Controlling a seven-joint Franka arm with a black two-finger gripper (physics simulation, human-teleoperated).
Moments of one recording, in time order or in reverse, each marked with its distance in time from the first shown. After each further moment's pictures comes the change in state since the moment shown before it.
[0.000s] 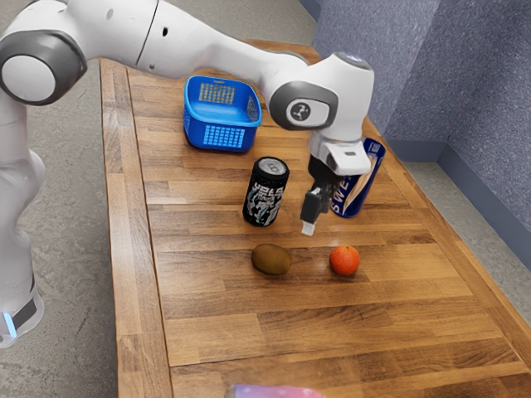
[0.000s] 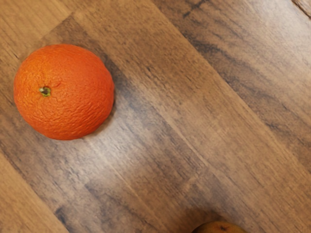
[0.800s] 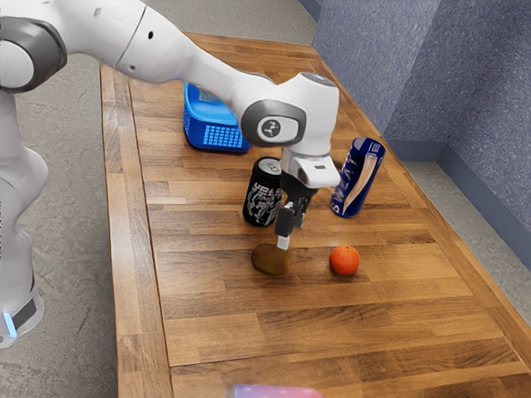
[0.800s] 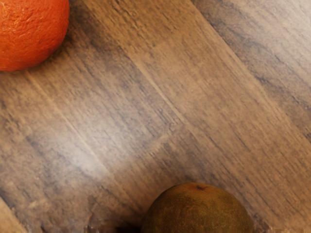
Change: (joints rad) arm -0.058 -0.103 0.089 -0.256 -0.053 0.135 0.004
